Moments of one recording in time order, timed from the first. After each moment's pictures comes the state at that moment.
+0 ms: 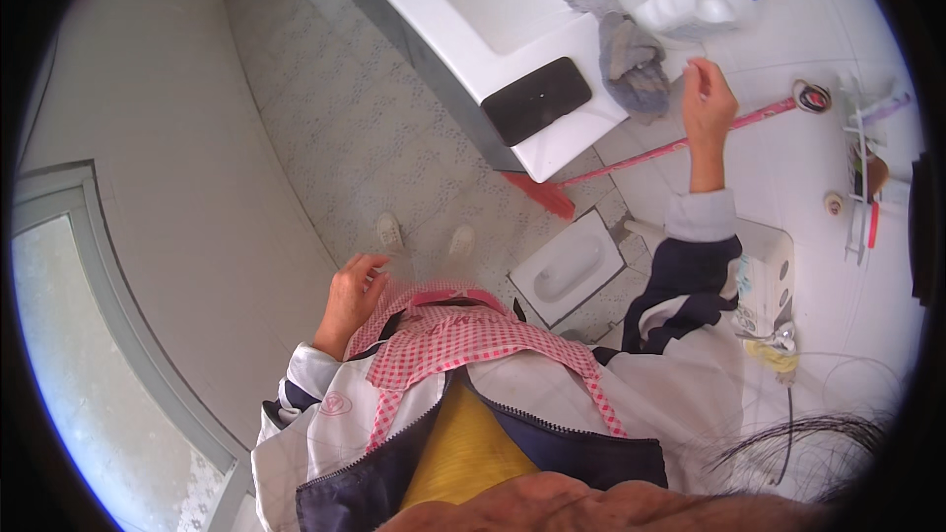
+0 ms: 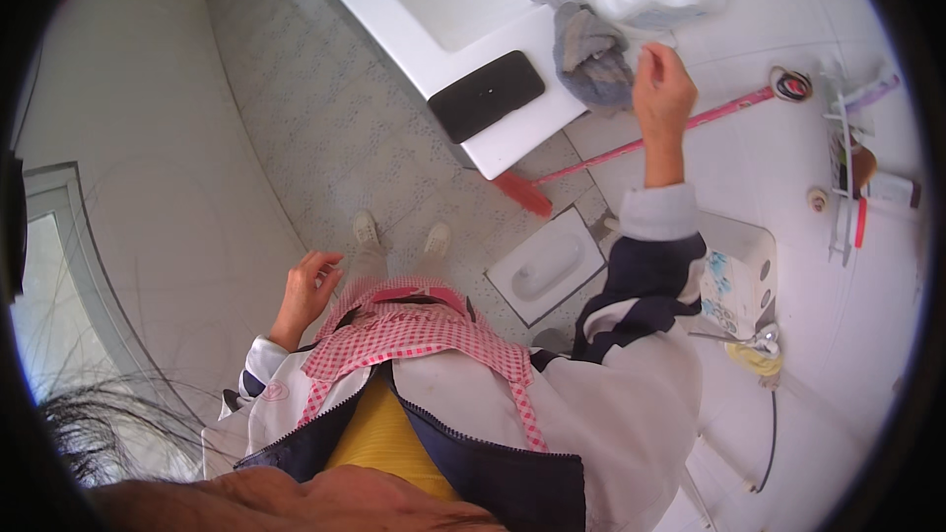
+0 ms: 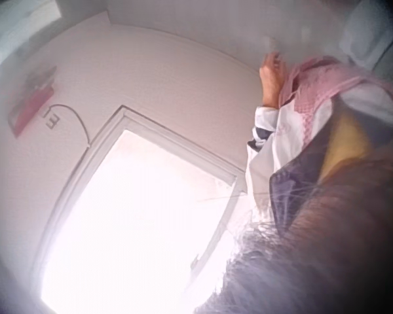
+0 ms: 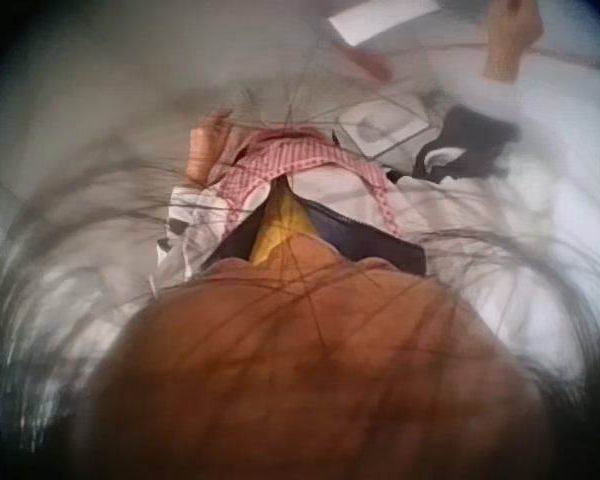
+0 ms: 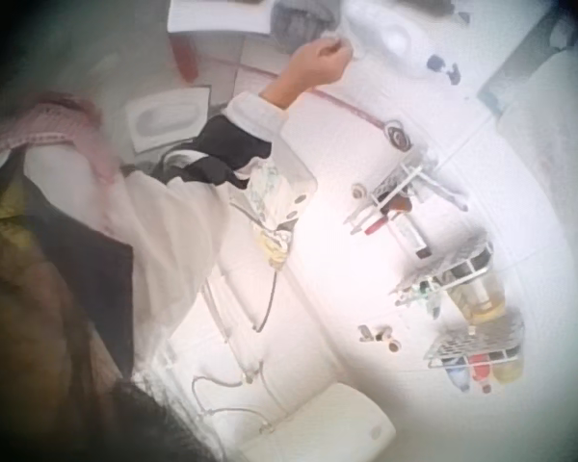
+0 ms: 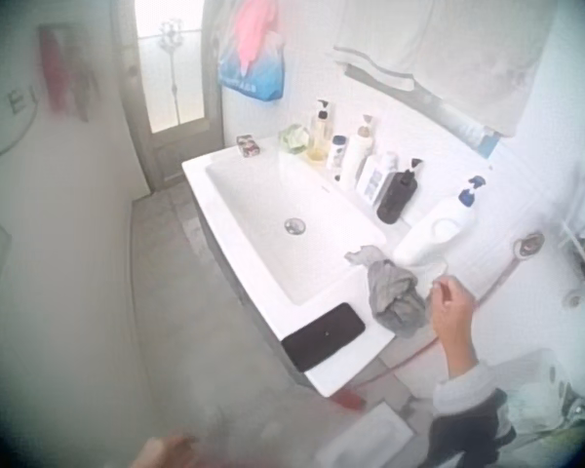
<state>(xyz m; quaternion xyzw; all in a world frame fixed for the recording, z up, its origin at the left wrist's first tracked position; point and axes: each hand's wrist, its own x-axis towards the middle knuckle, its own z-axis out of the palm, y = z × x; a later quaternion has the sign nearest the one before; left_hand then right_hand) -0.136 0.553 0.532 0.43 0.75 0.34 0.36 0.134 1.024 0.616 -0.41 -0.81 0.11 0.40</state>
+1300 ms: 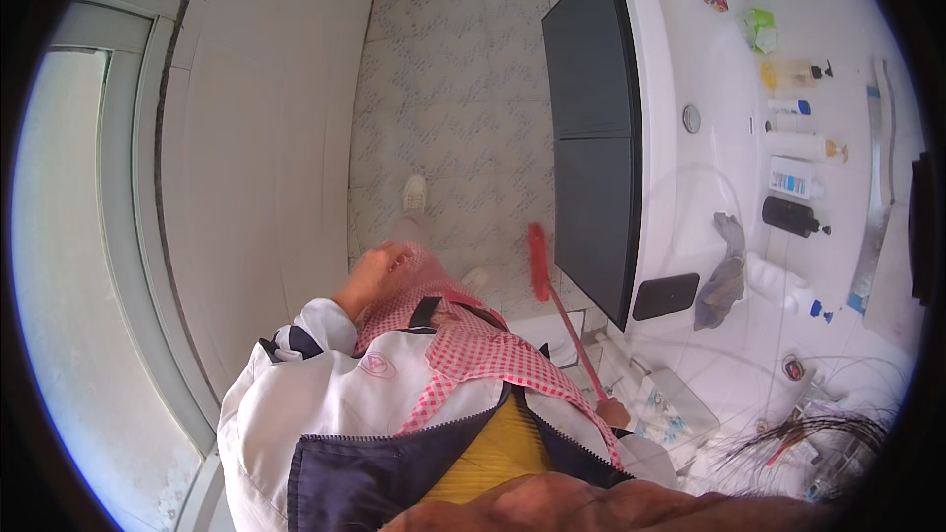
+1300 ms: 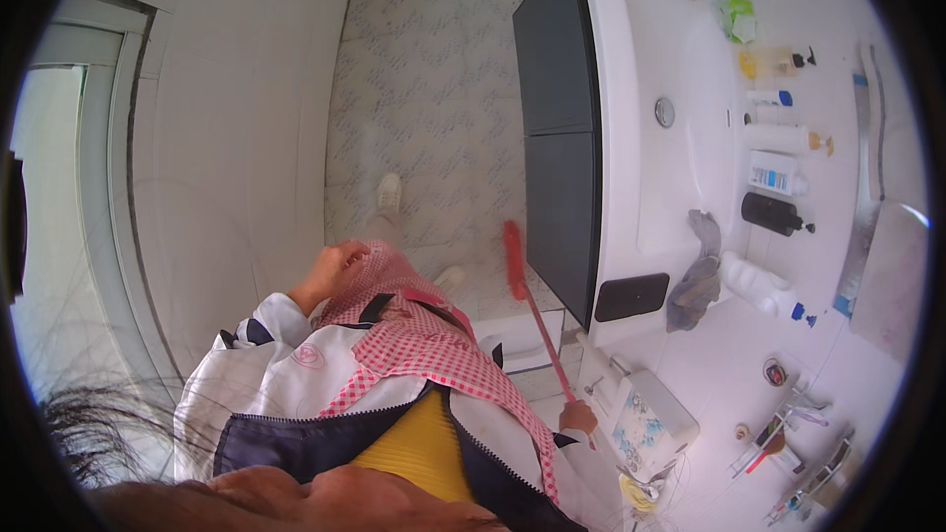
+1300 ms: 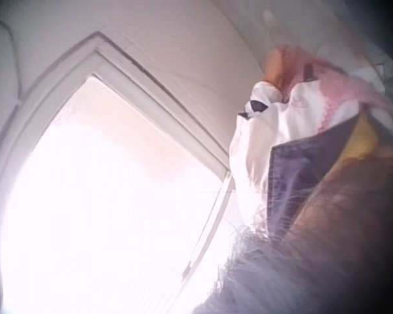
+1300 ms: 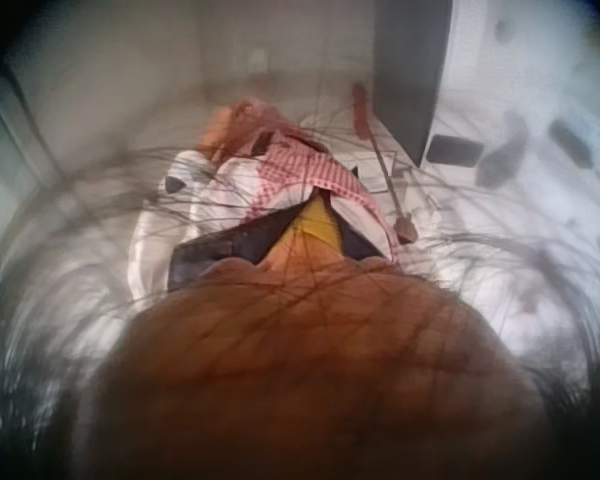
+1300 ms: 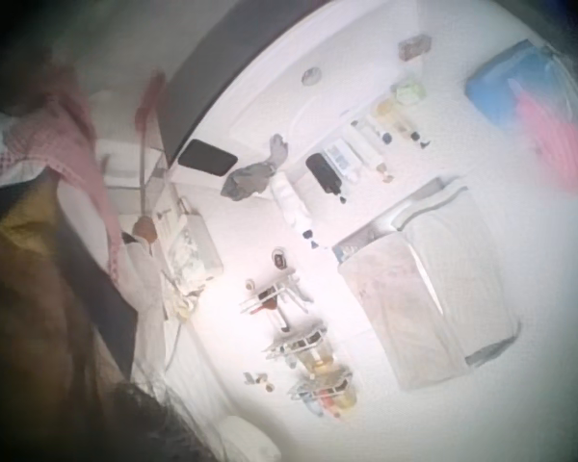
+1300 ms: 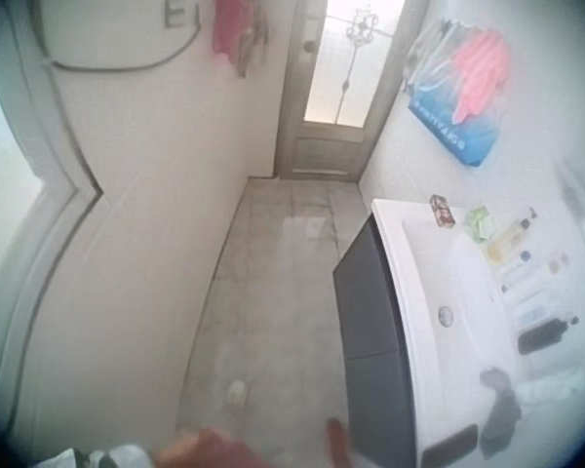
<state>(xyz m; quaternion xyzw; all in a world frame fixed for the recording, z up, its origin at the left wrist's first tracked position) -0.308 0.481 0.407 0.26 0.80 0.38 0.39 0.180 0.772 0.528 -0.52 -0.67 -0.06 -0.53</state>
